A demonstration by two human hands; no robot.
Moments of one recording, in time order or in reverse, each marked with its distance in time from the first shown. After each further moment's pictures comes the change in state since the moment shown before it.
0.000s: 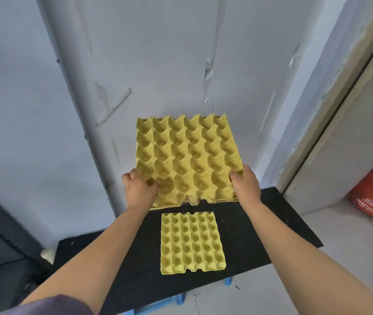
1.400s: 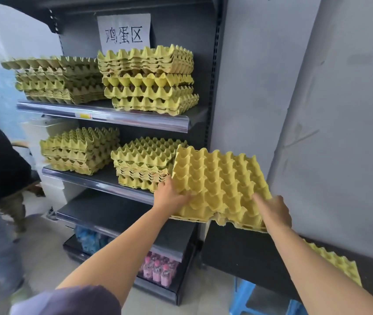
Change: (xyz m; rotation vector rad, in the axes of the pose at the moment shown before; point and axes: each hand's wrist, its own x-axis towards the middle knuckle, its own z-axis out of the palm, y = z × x) left_hand -0.302 -0.196 -0.454 0.220 0.255 -0.246; right_hand -0.457 -0.190 0.118 -0.009 -0.315 -0.167
